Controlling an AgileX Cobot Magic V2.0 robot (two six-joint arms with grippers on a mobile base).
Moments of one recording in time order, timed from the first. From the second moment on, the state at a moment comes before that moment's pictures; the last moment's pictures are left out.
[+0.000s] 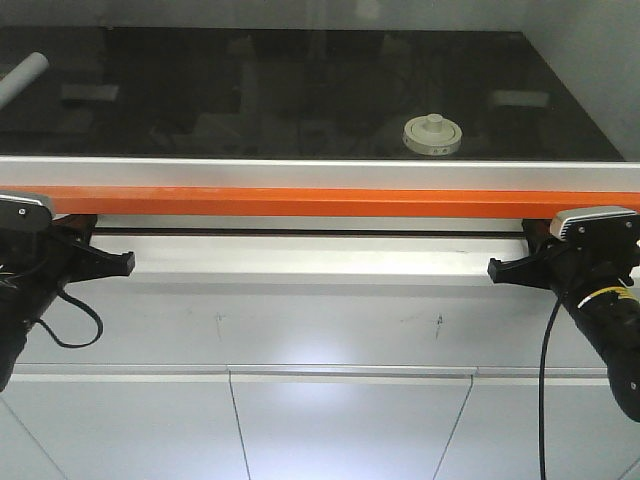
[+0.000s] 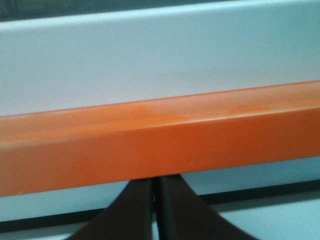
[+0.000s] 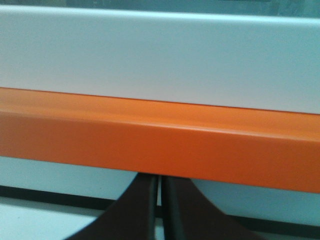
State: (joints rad) left arm -0.04 1.77 -0.62 0.05 -0.92 0.04; right arm -0.04 1.84 -0.54 -0.18 -1.12 0.02
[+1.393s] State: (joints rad) left arm -0.04 1.51 -0.72 0.08 -0.65 0.04; right arm -0.04 1.58 -0.65 -0.20 -0.87 0.04
